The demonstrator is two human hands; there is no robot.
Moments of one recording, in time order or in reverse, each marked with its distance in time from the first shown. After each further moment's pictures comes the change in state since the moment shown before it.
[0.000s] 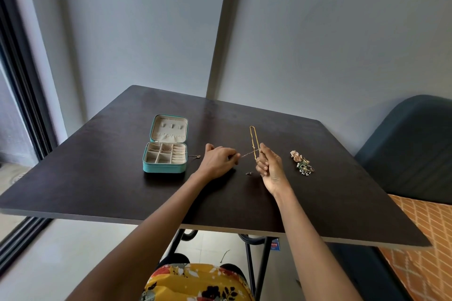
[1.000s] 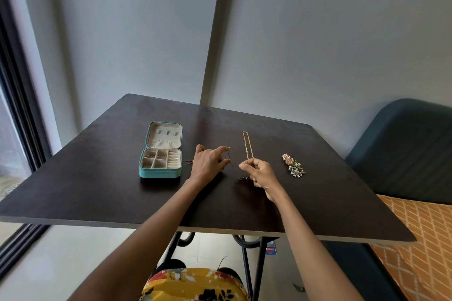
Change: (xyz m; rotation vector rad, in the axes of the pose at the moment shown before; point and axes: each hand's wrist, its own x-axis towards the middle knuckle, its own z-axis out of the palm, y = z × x) left_hand -0.007 -0.002 -0.005 0.120 0.184 0.025; right_hand -0.019 -0.008 -0.001 -0.678 -0.044 0.037
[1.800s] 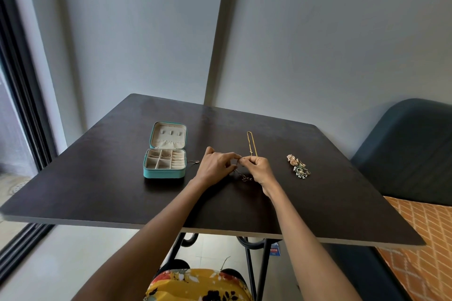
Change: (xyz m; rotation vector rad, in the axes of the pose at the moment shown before) left_hand 0.001 0.001 0.002 -0.007 -0.096 0.107; right_hand 0.010 -0.013 0.021 -0.054 0.092 -0.033
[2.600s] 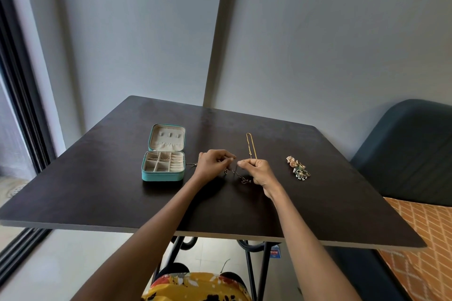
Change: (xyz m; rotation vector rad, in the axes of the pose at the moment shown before) left_hand 0.004 -0.012 0.006 -0.529 0.054 -0.213; right_hand 0.001 -0.001 -0.006 -0.007 -0.063 0.055
